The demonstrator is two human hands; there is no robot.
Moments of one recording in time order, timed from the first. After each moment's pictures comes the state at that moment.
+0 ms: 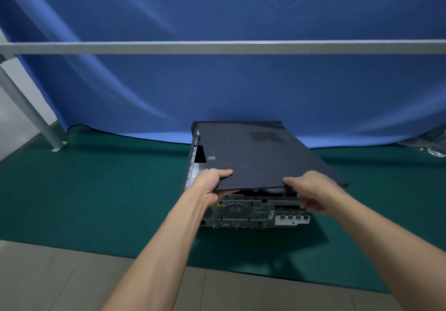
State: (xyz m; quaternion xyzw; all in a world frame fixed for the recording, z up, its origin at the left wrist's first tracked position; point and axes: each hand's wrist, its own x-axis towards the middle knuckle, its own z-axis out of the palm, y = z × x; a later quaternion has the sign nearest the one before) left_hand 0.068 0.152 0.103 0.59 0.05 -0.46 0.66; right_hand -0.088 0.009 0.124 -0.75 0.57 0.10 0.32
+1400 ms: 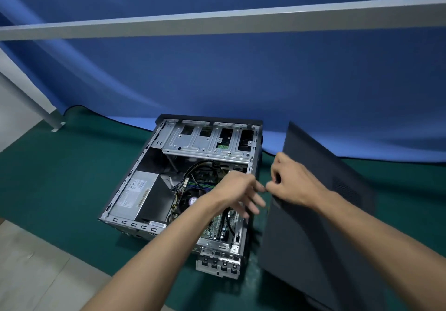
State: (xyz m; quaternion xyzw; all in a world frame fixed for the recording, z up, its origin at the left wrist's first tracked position) left_hand 0.008 -0.094 0.071 0.75 -0.14 -0.48 0.44; right_hand -0.064 -0.248 0.040 -0.96 0.12 0.01 0.26
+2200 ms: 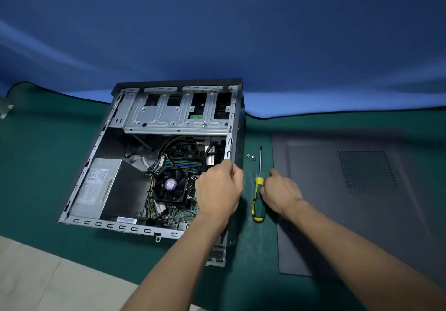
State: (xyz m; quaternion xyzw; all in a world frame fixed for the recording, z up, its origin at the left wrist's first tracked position) left_hand -0.016 -0.108 -0.017 0.94 -0.25 0.00 0.22; right_hand -0.080 -0.227 -0.095 -0.94 0.23 0.19 0.18
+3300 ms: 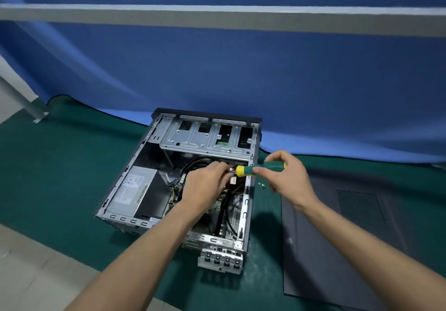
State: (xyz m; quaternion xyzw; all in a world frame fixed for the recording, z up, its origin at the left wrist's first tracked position) left_hand 0.045 -0.041 0.034 0.89 -0.42 0.05 0.17; right_hand -0.065 -0.202 0.057 -0.76 0.27 -0.15 0.58
